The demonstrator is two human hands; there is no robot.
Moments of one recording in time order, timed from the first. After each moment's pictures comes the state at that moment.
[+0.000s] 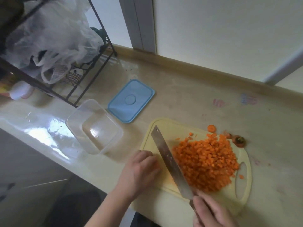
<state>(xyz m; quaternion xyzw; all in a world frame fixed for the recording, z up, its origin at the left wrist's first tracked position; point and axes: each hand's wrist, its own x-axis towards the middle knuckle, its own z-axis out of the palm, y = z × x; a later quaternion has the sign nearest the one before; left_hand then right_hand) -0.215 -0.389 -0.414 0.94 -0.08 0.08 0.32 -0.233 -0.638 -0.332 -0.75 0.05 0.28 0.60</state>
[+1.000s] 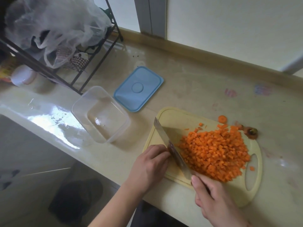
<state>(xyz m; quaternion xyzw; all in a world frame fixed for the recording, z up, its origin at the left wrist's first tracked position) -0.226 -0.398 -0.427 0.93 -0.12 0.12 0.32 -0.221 -0.608 -0.346 -0.79 0.03 0.35 0.50</state>
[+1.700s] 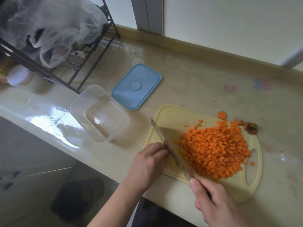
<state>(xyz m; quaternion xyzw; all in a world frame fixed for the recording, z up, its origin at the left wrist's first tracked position) -0.224 -0.395 -0.418 0.94 -0.12 0.10 0.30 -0.230 -0.602 -0.331 -0.81 0.00 0.32 0.49</state>
